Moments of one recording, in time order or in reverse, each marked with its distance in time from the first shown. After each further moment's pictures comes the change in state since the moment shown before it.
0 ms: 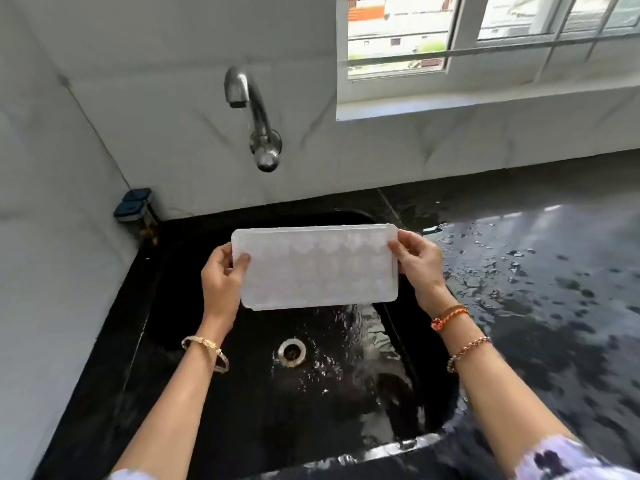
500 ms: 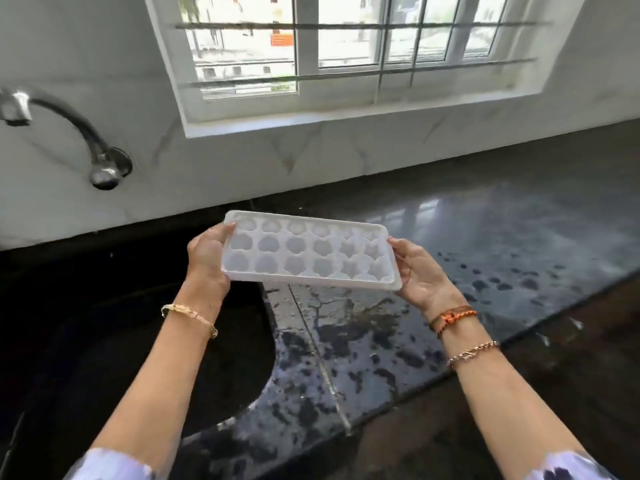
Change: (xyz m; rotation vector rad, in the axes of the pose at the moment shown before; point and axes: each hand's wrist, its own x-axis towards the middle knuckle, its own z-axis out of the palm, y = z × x) left_hand -0.098 0.121 0.226 -0.429 -0.164 -0.489; right_hand -0.030 -0.041 -0.269 0.624 -0.064 0.514
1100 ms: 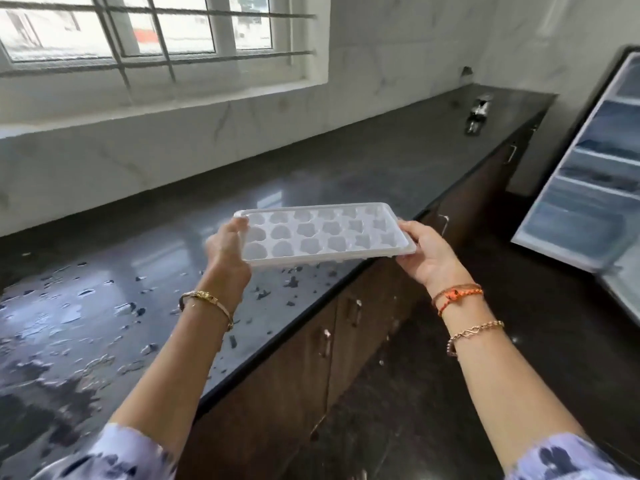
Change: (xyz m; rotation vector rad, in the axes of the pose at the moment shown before) left_hand -0.109 -0.175 0.384 0.073 -0.243 -0.257; right_hand -0.102 -0.199 -0.319 0.148 0.459 -0.382
